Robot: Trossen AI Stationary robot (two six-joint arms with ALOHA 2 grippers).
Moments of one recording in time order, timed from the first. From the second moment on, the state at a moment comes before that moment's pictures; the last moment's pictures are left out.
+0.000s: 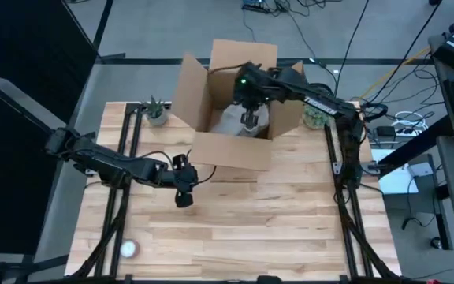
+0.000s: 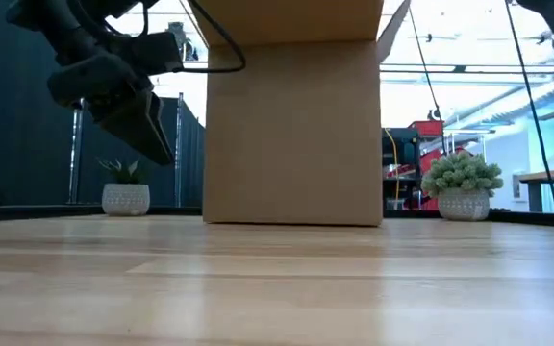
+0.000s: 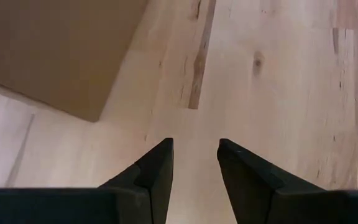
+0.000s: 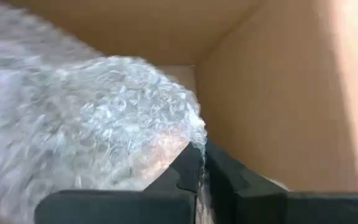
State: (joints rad) left arm -0.20 1.31 0.70 -0.37 -0.31 -0.23; right arm -0.41 1.93 2.20 -1.25 0.18 -0.31
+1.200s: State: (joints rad) left arm -0.20 1.31 0.70 -0.37 -0.29 -0.23; right arm -0.42 2.05 2.15 -1.29 0.22 -0.10
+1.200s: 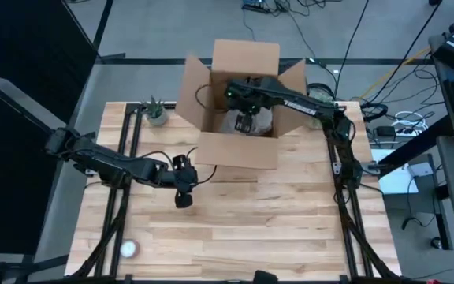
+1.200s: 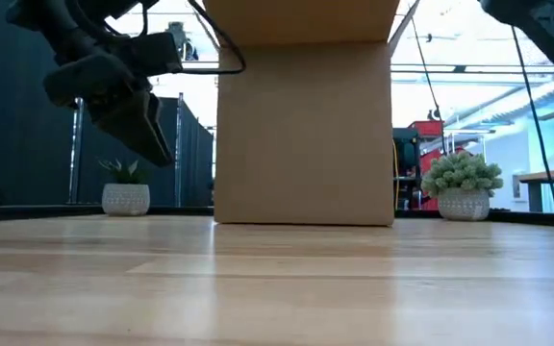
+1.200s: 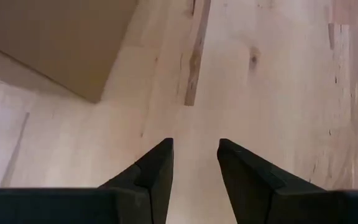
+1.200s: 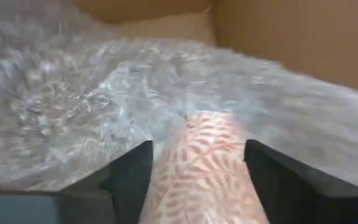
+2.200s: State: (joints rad) left arm -0.21 1.31 0.70 -0.38 -0.28 -0.23; right arm -0.40 2.03 2.34 -1.43 0.12 0.02
